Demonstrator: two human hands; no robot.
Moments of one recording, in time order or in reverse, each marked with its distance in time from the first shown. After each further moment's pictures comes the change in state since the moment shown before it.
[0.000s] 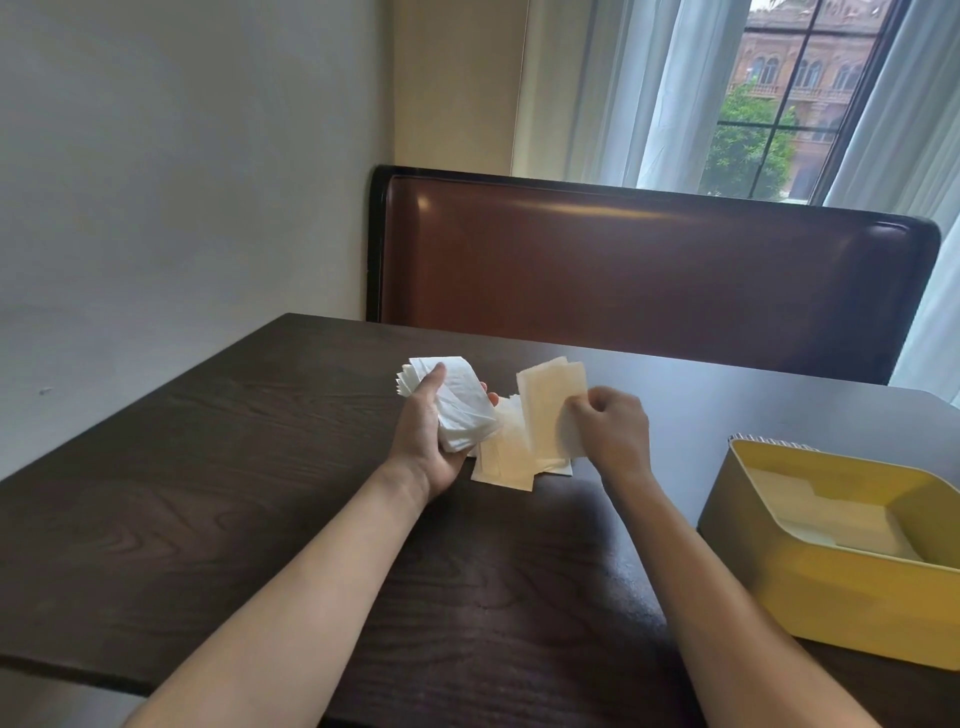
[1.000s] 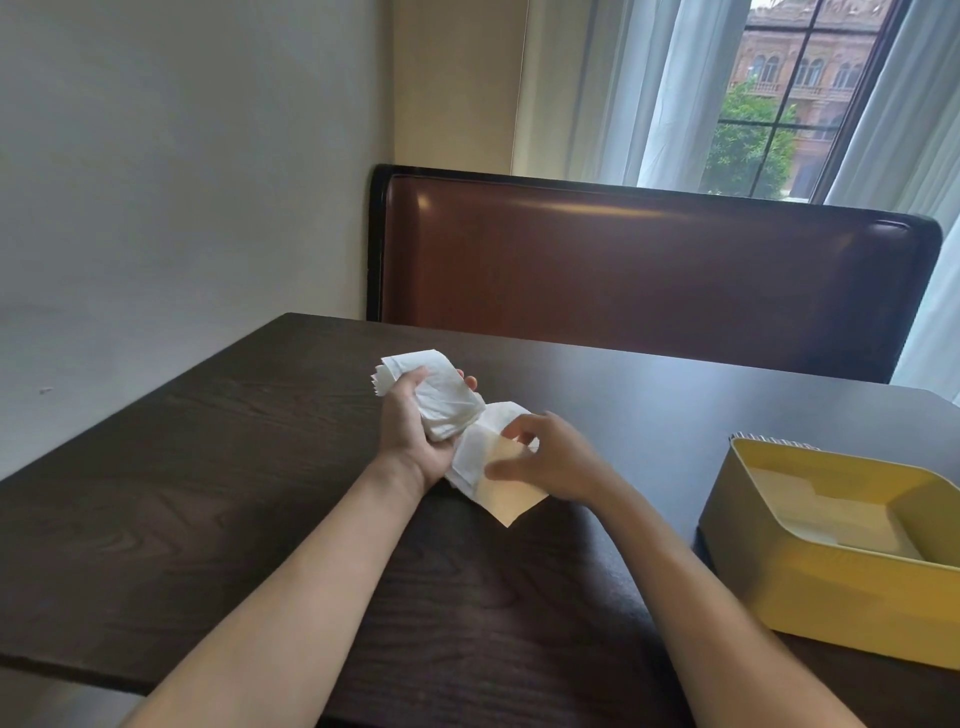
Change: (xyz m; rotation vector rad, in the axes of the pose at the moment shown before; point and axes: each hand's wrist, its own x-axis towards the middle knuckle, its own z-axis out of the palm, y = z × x) left_hand 0.008 0.010 -0.010 -0.161 0.028 -0.002; right_hand -0.013 0.002 0.025 -0.393 -0.540 -0.199
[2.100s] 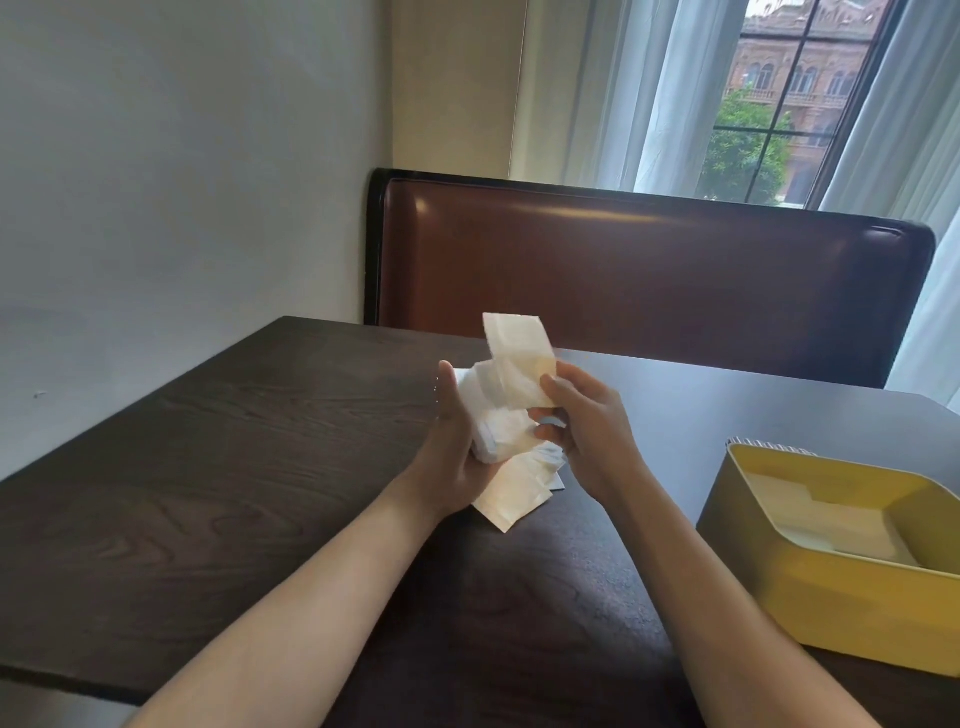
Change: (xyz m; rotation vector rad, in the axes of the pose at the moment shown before) left_hand -0.004 -0.034 0.009 0.263 -0.356 -0.016; right_hand -0.017 -0.023 -0.033 1.166 0.251 -0.036
